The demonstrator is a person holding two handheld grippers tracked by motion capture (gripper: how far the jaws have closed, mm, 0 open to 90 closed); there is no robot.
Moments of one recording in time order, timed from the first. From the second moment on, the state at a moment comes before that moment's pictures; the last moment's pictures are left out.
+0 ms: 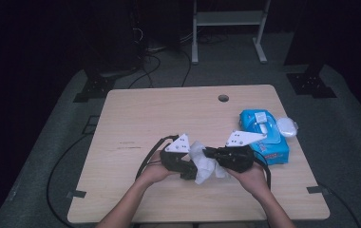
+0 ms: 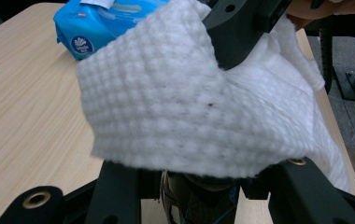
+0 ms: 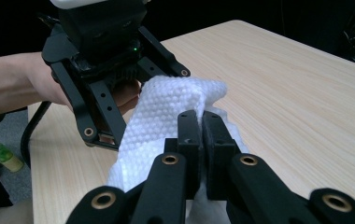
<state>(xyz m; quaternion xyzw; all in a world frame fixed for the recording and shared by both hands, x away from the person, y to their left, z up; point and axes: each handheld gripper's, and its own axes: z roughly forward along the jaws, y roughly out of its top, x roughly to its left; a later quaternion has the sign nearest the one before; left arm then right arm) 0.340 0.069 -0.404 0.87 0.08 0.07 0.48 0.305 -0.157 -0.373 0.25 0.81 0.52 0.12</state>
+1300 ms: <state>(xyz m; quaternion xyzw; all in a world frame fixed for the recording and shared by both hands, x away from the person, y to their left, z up) 0.340 0.053 -0.428 0.94 0.06 0.06 0.33 0.311 -0.150 -0.437 0.30 0.81 0.50 0.06</state>
